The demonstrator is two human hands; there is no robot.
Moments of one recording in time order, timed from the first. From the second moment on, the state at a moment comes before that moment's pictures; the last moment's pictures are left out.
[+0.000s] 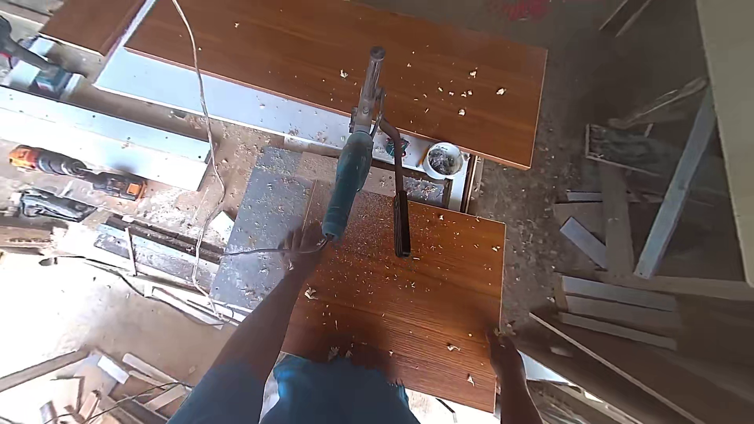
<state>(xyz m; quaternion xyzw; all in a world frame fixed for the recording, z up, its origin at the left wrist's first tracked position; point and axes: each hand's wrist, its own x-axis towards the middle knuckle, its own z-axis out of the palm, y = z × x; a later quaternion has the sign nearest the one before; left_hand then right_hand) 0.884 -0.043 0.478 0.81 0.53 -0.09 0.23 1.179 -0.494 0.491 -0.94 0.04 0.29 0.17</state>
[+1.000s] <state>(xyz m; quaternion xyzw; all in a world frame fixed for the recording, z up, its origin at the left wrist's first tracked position) 0.739 -0.141 0.497 0.61 0.67 -0.26 0.34 1.188 -0.520 0.473 -0.92 0.09 0.29 0.26</state>
